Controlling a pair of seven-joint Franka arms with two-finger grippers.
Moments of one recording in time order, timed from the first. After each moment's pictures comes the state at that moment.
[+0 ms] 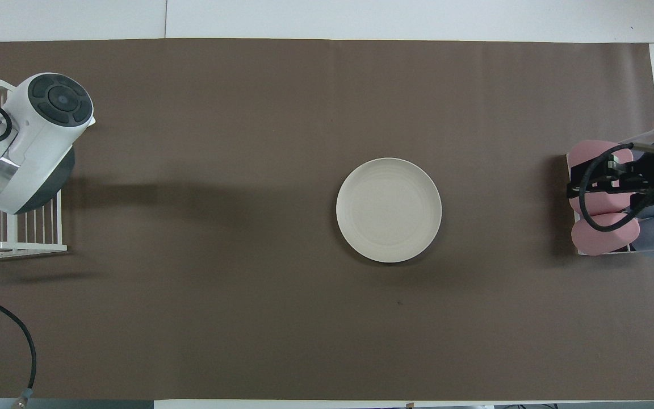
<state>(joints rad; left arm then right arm) 0.00 0.29 -0.13 -1.78 0.92 1.84 -0.35 0.04 -0.03 -0.02 -1.66 0.05 1.51 0.25</state>
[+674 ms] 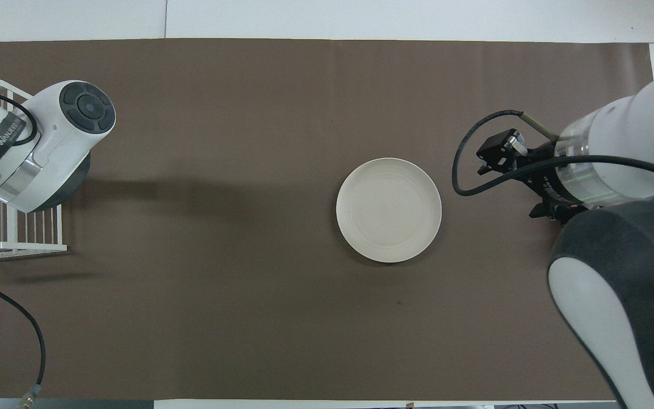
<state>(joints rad) -0.03 0.30 -0.13 -1.78 1.01 1.83 -0.37 0.27 -0.04 0.00 -1.69 0.07 1.68 1.06</state>
